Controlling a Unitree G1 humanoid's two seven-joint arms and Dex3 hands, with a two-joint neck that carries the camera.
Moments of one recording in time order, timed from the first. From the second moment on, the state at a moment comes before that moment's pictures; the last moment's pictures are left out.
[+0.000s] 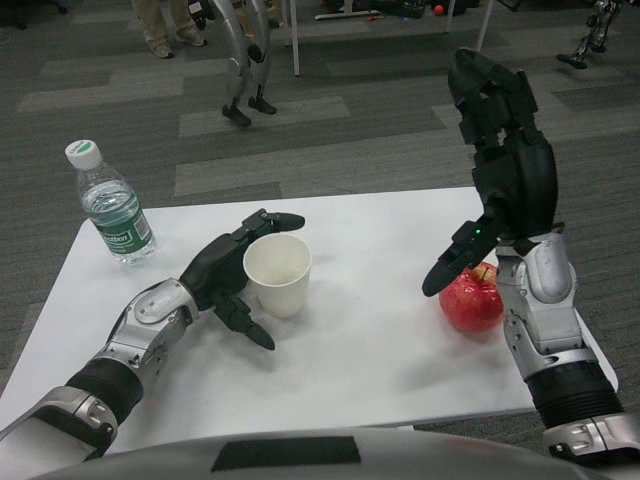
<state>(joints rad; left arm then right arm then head) -0.40 0.21 -0.37 0.78 -0.35 -0.48 -0.49 -0.14 -0.36 0.00 0.06 0.41 -0.65 0.10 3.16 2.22</state>
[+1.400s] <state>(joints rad) -0.35 0.26 0.06 0.10 -0.15 0.04 -0.48 -0.14 -0.36 0.00 0.06 0.41 -0.65 0.10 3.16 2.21</state>
